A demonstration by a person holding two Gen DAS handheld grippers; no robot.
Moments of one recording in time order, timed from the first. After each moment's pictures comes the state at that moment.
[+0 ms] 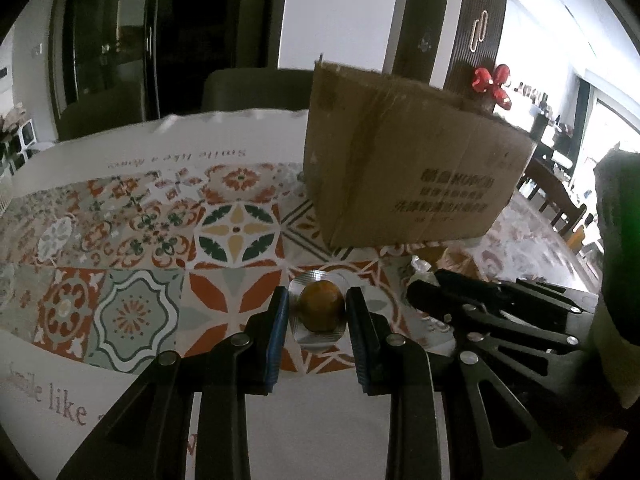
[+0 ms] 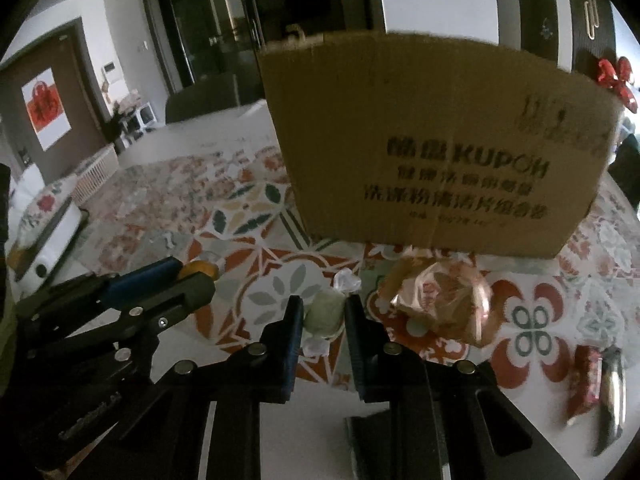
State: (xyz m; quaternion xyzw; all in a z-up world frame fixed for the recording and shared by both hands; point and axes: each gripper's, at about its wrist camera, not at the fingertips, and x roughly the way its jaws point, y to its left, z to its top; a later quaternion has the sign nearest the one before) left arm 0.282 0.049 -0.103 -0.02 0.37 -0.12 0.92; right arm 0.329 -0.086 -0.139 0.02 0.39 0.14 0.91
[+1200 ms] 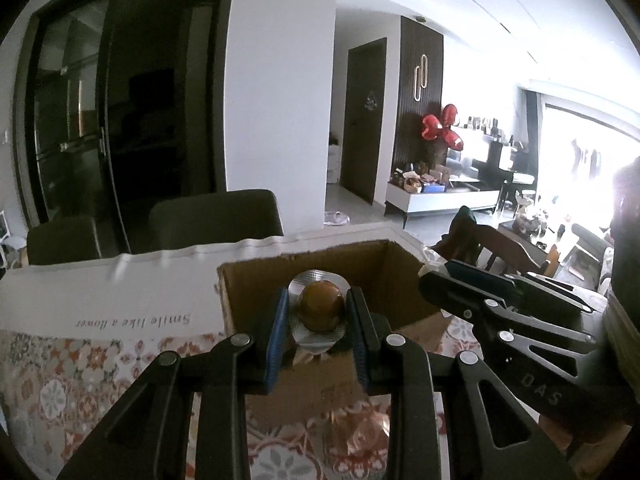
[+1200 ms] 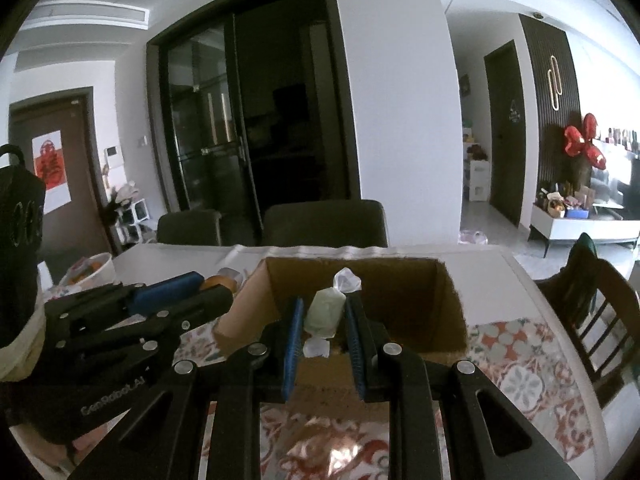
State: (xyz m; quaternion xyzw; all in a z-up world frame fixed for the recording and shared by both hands) left arm 0.343 -0.032 0.035 0.02 0.24 -0.19 0.95; right arm 0.337 -0.169 0.012 0.03 0.21 0.11 0.97
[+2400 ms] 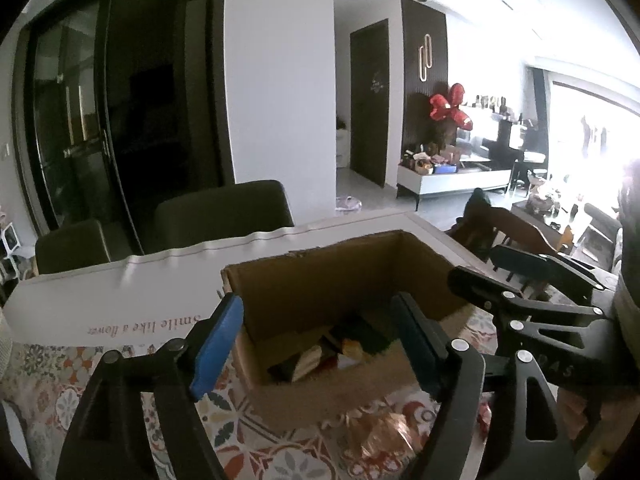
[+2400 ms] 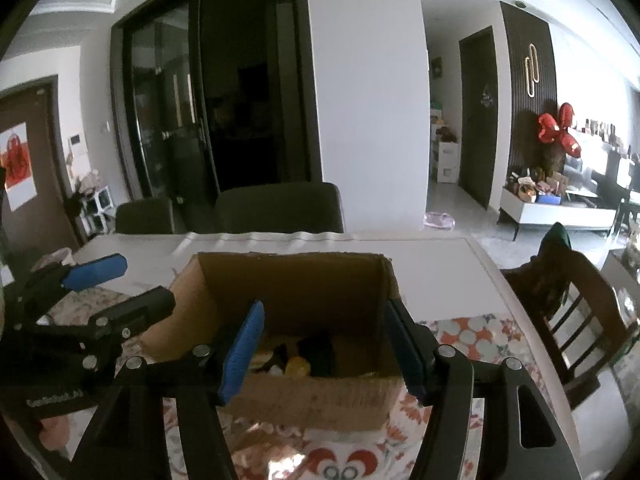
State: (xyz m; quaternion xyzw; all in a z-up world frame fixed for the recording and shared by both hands) left arm 0.347 -0.043 0.032 0.06 0.26 -0.17 0.95; right arm 0.367 -0.204 0.012 0.02 0.25 0.05 0.97
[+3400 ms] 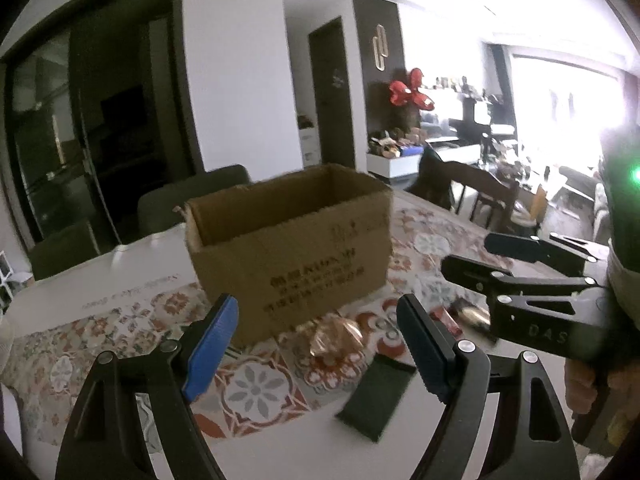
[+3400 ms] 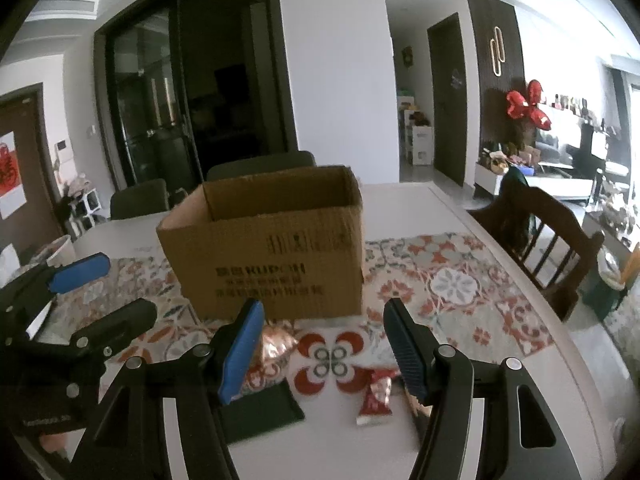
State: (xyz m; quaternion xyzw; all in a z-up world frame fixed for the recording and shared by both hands) left arm 0.228 -0.059 -0.026 0.11 0.24 -0.22 0.94; right arm 0.245 -0.218 -0.050 0.04 0.26 0.01 0.96
